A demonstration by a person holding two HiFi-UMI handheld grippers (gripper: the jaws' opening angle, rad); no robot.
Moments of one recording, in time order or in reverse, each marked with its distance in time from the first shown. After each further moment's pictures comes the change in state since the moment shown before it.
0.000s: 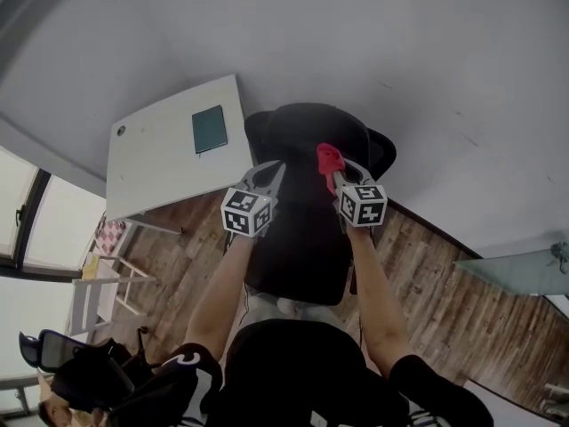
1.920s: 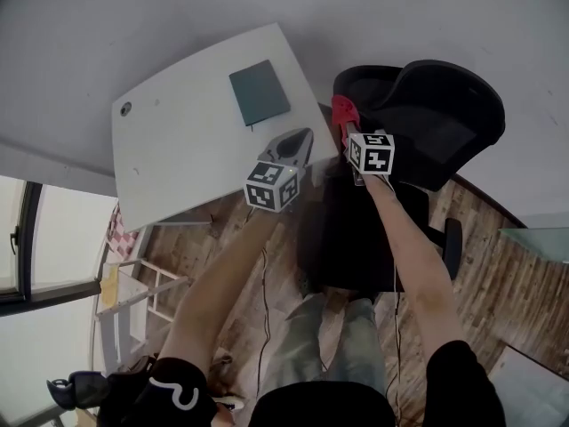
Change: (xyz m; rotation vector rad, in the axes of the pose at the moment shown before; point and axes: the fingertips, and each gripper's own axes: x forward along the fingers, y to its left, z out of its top) left arm -0.026 0.261 -0.133 -0.089 0.004 -0.086; right arm 0.298 0.108 -0.141 -0.025 0.091 -0.203
